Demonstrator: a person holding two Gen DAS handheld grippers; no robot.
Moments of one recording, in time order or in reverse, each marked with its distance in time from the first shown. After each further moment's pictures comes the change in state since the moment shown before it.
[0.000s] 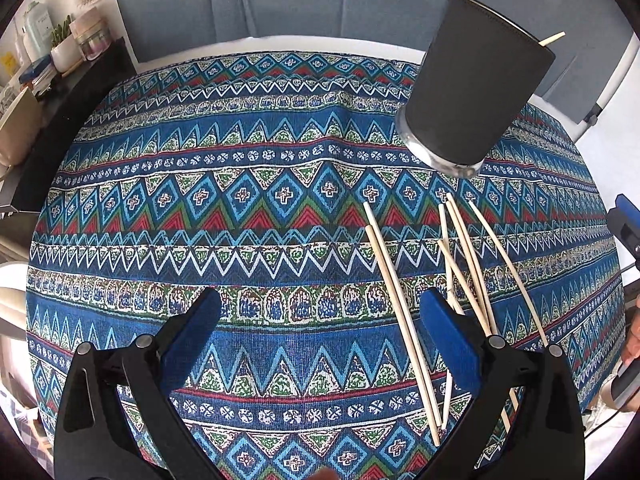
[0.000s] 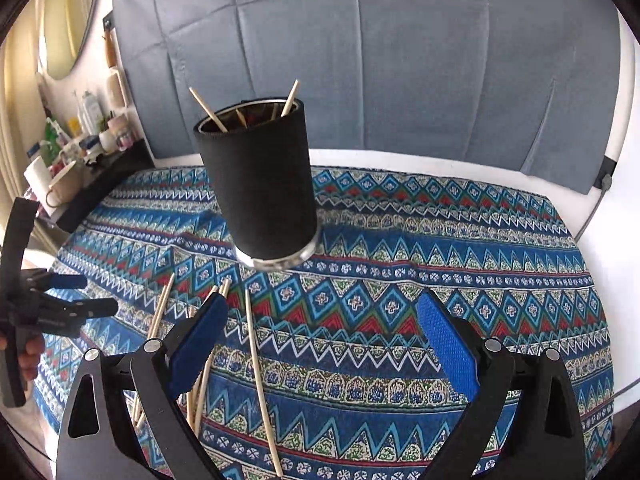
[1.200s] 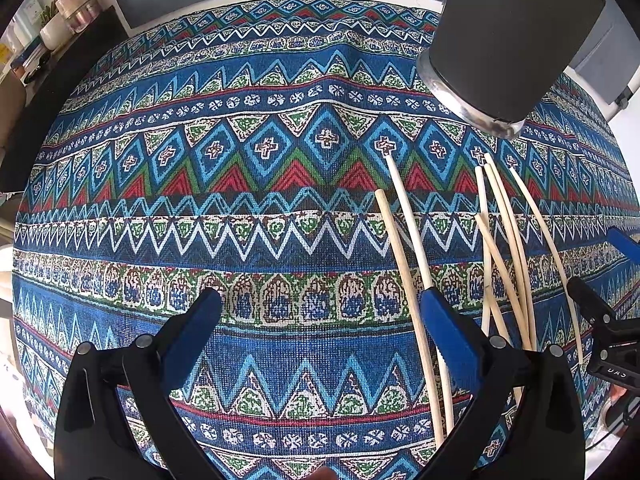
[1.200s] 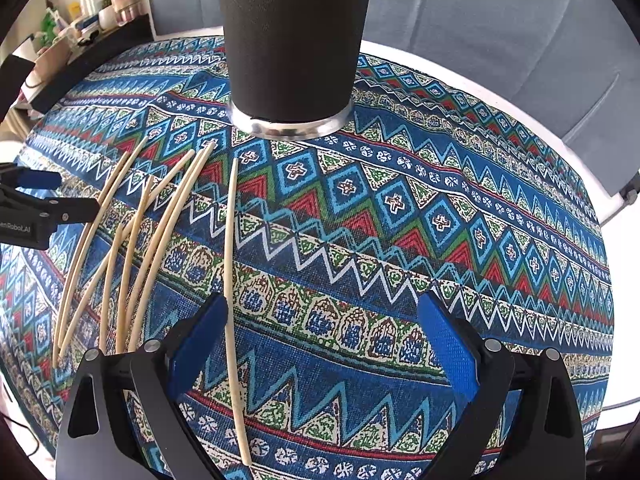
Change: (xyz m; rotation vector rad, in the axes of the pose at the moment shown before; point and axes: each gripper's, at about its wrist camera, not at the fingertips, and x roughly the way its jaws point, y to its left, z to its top) left arm 0.062 -0.017 0.007 -0.007 0.117 0.082; right arm 0.077 0.031 -0.049 -0.200 0.293 -0.058
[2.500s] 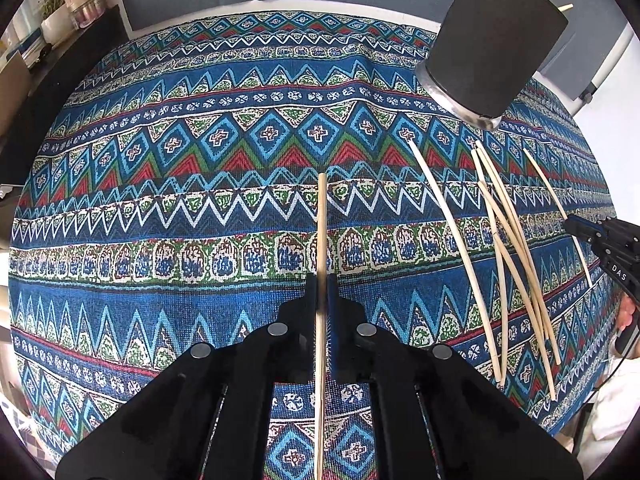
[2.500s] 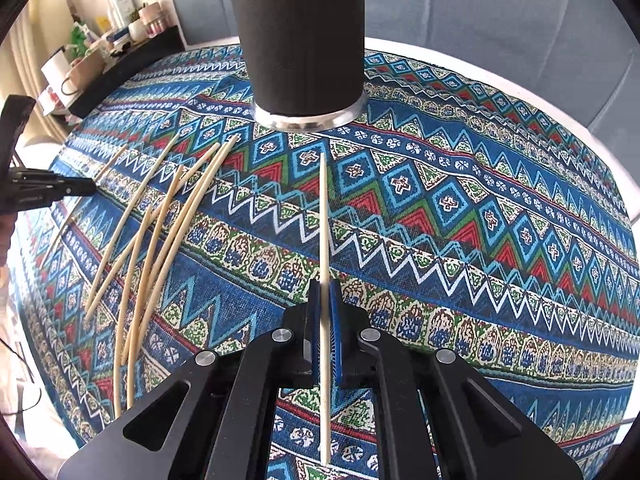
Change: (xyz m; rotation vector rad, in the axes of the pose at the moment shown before) left arm -0.033 0.055 -0.053 0.054 -0.073 -0.142; right arm -0.018 -0.030 -0.027 0.003 -0.040 0.186
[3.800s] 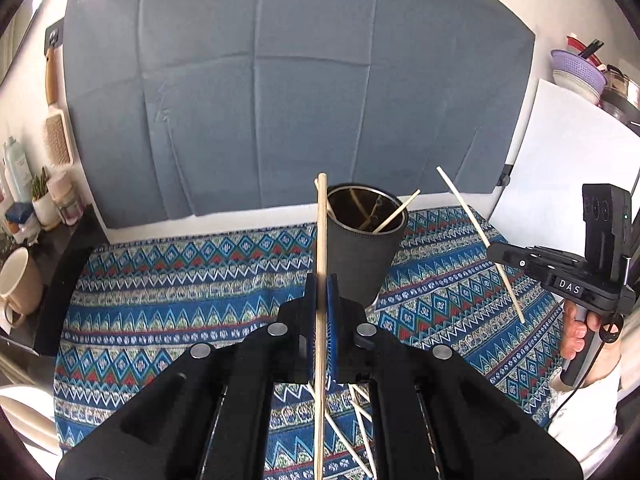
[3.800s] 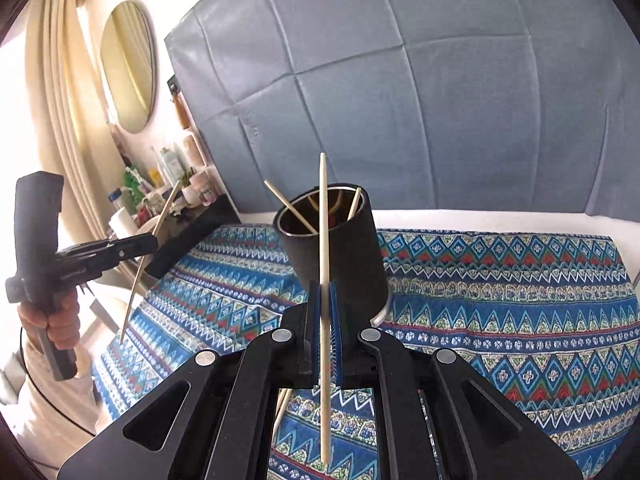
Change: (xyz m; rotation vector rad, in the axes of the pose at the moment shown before) left arm -0.155 -0.085 0.086 0.182 -0.529 -0.103; right arm -0.123 -0.022 0.083 0.131 -0.461 0.201
